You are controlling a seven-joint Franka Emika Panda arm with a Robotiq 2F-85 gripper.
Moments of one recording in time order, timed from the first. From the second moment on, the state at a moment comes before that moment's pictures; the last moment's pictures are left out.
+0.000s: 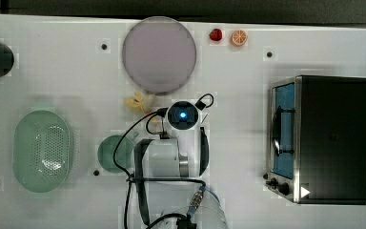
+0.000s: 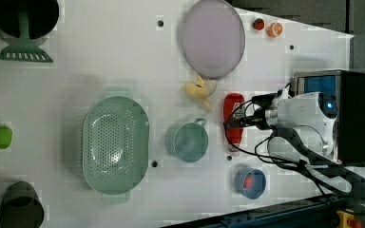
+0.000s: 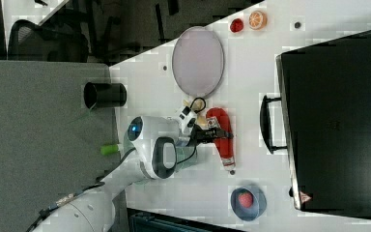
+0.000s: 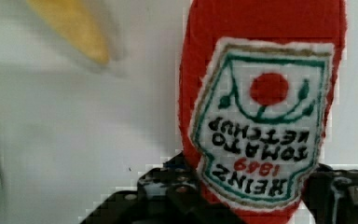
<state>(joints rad) -0.06 0.42 0.08 -2.35 -0.09 1.02 -0.84</state>
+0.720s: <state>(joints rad) -0.06 -0.06 0.12 -2.31 -0.07 0.58 -0.84</state>
